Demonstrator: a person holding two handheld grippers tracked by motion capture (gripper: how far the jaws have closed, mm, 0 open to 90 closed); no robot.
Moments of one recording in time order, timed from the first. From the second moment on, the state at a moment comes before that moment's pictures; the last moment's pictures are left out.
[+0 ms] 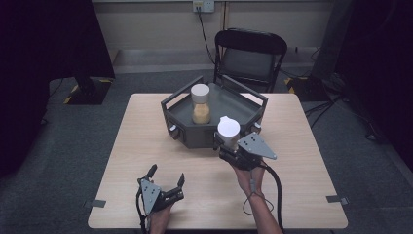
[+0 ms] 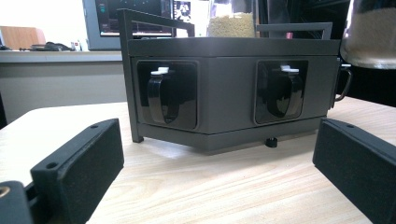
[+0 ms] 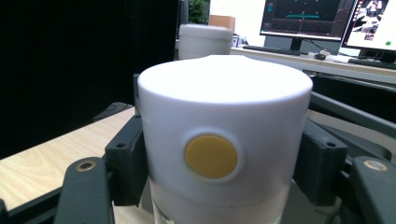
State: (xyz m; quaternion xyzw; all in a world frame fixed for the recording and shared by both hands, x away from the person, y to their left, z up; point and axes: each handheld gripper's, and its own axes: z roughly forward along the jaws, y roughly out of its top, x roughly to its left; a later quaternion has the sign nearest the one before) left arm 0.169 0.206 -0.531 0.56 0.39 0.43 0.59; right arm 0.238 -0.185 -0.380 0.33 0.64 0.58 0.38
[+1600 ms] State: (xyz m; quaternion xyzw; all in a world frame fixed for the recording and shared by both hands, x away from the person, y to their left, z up) left arm 0.169 0.206 -0.531 0.56 0.39 0.43 0.59; right arm 0.331 -0.166 -0.350 0.38 0.60 0.58 0.40
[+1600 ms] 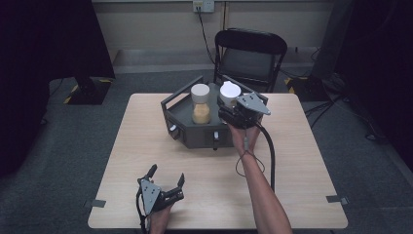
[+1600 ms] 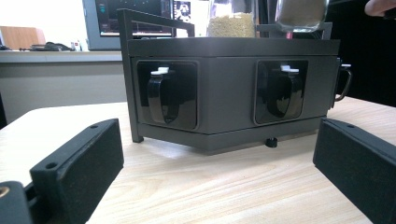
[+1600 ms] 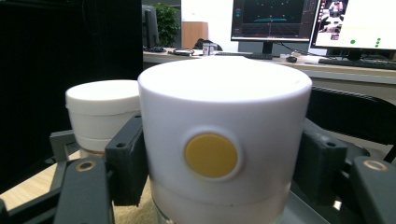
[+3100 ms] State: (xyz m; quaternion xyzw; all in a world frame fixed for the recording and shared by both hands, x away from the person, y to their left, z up) left arm 0.169 0.206 -0.531 0.56 0.39 0.43 0.59; right arm 0.353 -0.160 -0.364 0.41 0.61 0.55 0.39
